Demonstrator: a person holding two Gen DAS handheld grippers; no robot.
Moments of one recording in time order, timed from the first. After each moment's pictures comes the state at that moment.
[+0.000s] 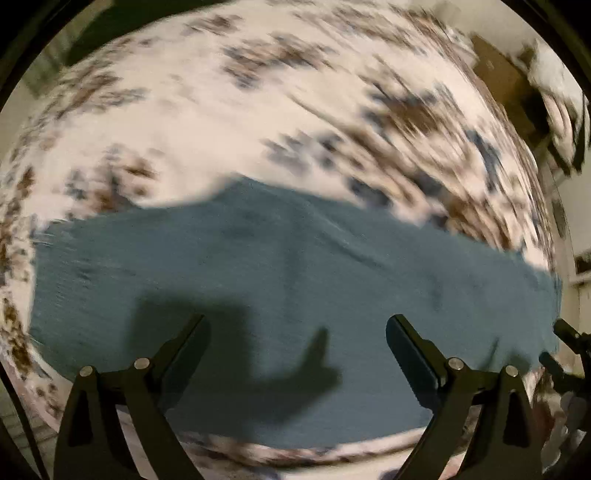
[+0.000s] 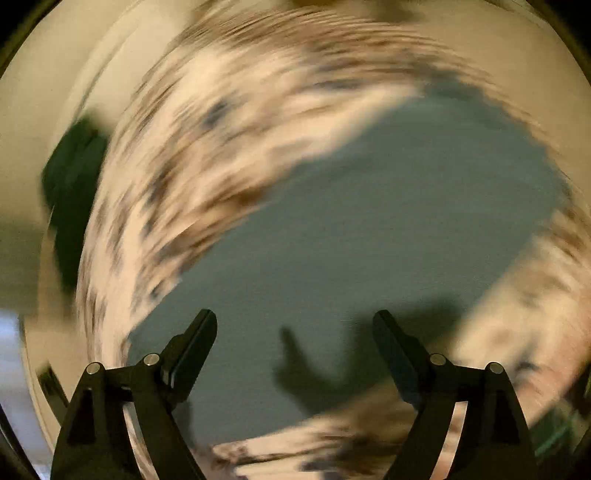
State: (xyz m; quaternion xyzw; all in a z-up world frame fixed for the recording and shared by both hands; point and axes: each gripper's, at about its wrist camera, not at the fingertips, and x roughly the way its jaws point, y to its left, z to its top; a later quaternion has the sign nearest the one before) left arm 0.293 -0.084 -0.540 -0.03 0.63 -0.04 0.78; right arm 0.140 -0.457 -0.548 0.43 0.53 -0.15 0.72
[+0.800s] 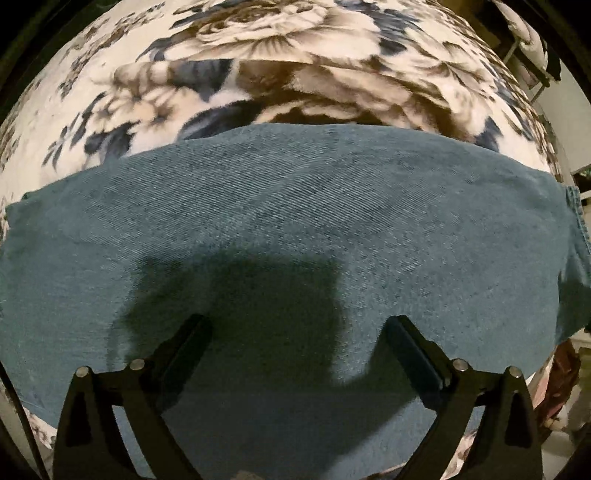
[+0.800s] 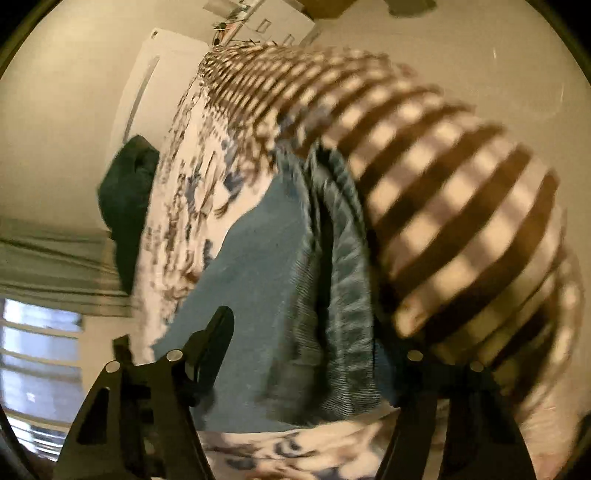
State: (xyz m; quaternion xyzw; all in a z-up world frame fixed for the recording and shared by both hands) left arm 0.303 -0.255 -0.620 0.06 0.67 -0.10 0.73; right arm 0.135 -0.639 -0.626 0.49 0.48 0.02 0.73
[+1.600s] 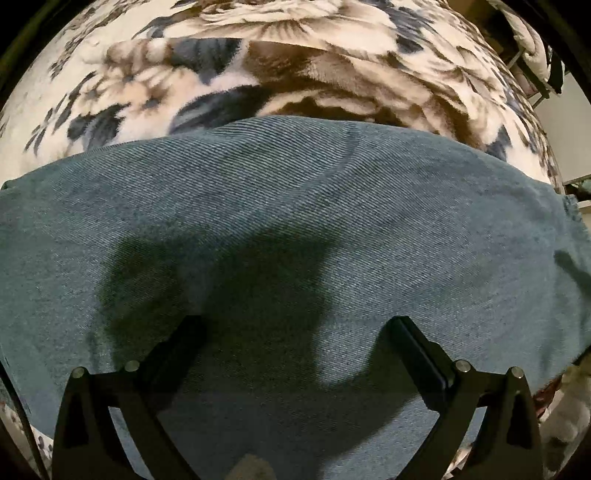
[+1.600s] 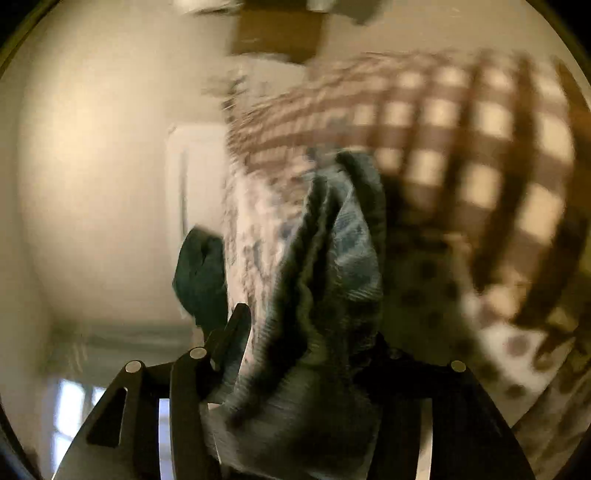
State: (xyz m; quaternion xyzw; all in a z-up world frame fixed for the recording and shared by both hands) left arm 0.319 -0.239 -0.636 0.03 0.68 -0.11 0.72; right arm 0.110 -0.629 -0.642 0.62 0.30 0.03 0.72
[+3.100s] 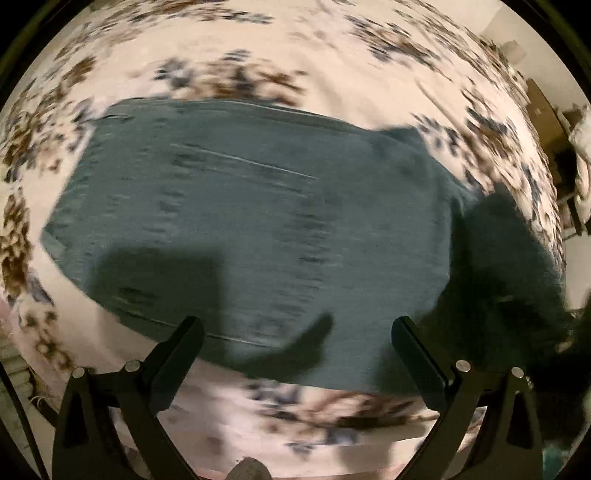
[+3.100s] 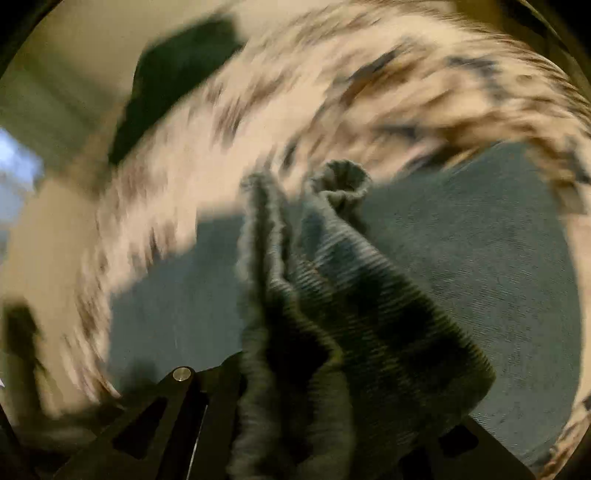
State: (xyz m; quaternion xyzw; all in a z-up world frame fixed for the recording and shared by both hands) left arm 0.238 0.072 -0.561 -0.14 0.64 0.04 0.75; right arm 0.268 -0.154 -0.610 0.19 0.56 0.09 0.80
